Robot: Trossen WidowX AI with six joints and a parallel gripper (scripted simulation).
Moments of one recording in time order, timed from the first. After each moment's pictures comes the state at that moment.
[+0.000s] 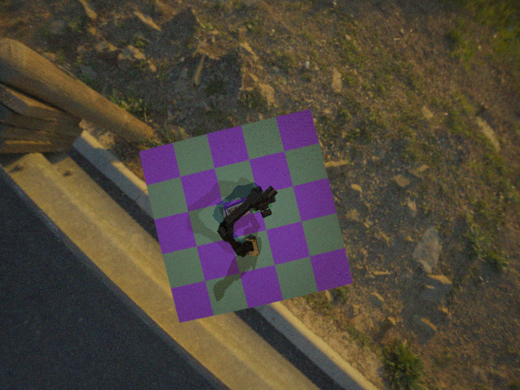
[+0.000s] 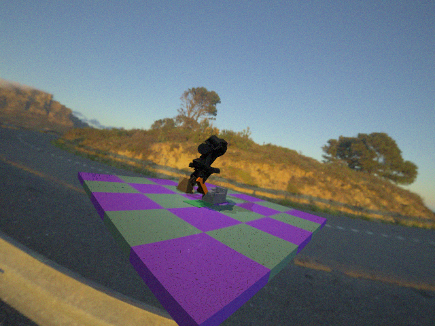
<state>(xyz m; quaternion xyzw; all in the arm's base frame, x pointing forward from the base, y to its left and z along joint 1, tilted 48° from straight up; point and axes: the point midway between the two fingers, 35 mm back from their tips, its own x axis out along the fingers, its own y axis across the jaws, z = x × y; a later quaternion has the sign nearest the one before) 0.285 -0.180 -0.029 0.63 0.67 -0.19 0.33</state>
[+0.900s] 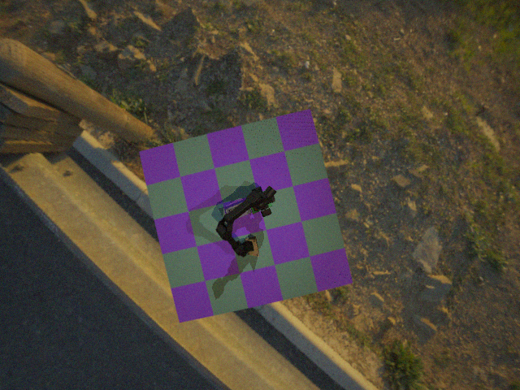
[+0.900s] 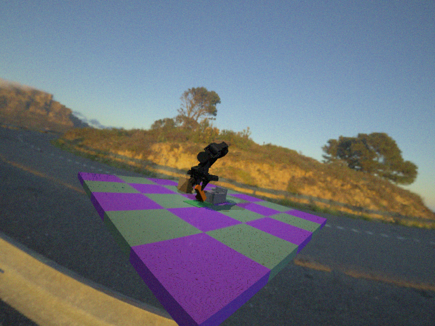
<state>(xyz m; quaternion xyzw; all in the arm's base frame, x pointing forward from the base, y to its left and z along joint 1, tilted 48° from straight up) 0.286 -0.148 -0.058 0.63 0.67 -0.19 0.33</state>
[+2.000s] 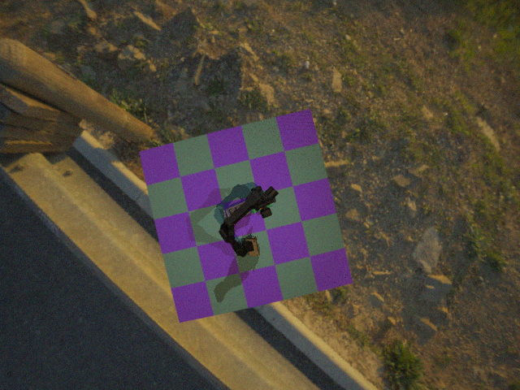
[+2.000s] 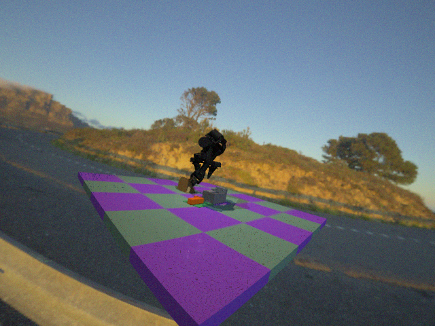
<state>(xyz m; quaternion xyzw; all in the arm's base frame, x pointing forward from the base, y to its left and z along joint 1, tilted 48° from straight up) 0.284 -0.203 -0.008 0.64 0.67 -0.20 0.33</state>
